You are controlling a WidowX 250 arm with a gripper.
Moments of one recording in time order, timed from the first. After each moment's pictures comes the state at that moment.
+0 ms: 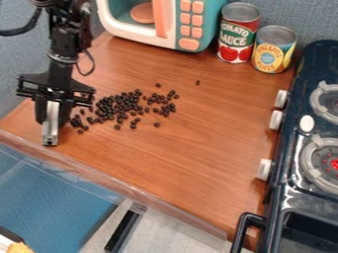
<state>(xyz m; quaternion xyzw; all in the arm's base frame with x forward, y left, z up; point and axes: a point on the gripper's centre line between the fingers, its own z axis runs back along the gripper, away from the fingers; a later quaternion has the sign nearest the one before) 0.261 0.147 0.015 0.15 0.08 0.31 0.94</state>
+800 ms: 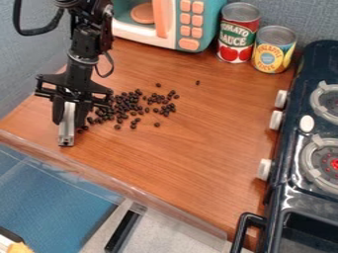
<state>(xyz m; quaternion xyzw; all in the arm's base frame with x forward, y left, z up) 0.275 0.124 0.013 0.16 0.07 0.30 0.94</state>
